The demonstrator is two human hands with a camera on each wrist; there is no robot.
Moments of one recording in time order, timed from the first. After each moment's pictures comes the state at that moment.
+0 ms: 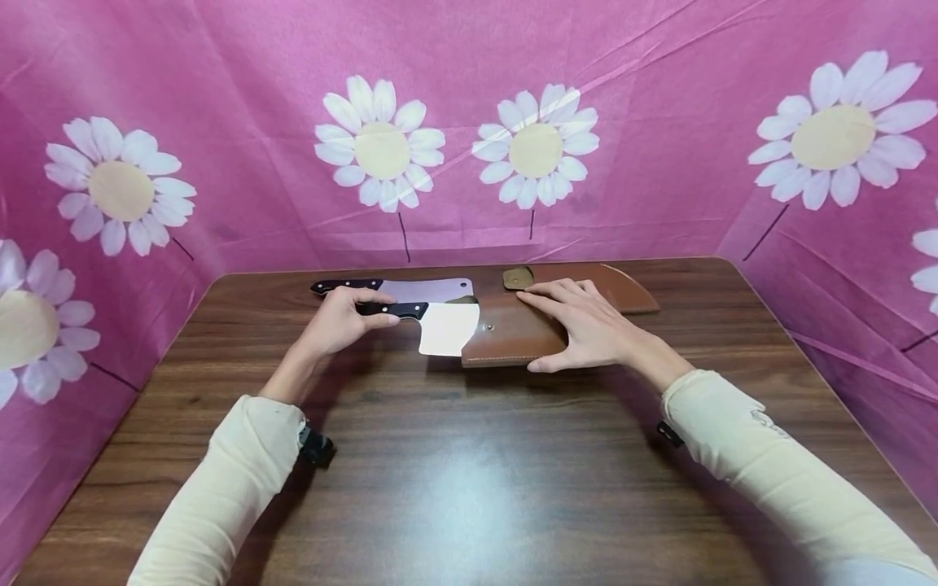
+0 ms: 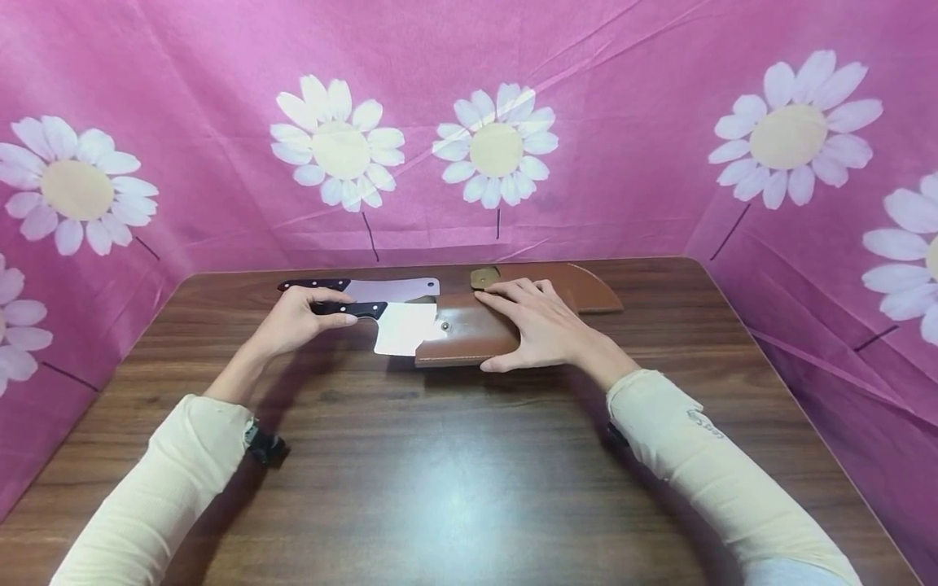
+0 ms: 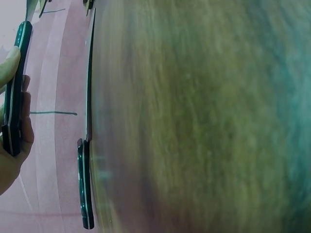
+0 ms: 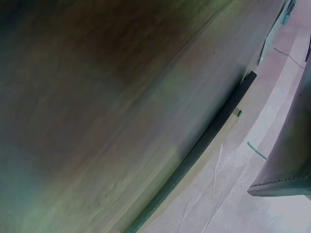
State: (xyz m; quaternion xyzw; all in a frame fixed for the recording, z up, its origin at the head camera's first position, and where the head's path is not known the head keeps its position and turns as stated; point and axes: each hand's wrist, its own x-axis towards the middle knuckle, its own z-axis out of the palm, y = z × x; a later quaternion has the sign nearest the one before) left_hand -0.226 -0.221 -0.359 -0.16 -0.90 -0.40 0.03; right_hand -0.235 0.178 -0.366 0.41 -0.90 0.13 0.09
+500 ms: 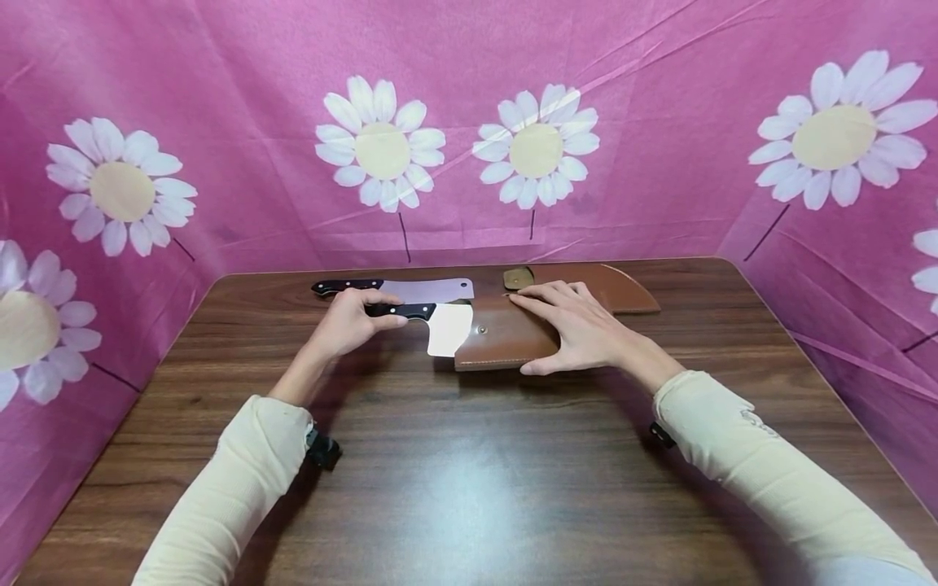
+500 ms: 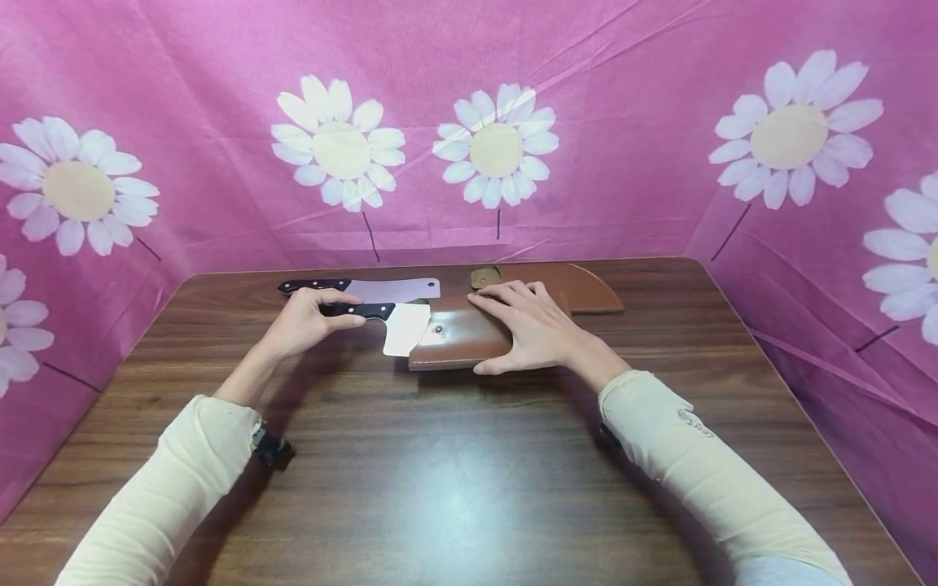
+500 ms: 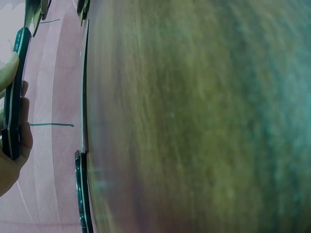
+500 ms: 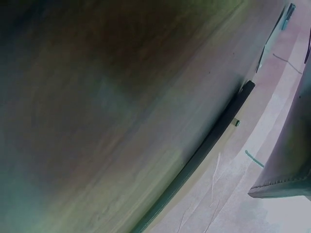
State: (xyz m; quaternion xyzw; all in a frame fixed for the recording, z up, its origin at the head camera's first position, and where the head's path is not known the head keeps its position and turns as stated) left_hand -0.225 -0.209 -0.362 -0.17 -0.90 -0.39 0.05; right_hand -0.235 0.169 -0.369 0.42 -0.89 0.13 0.09
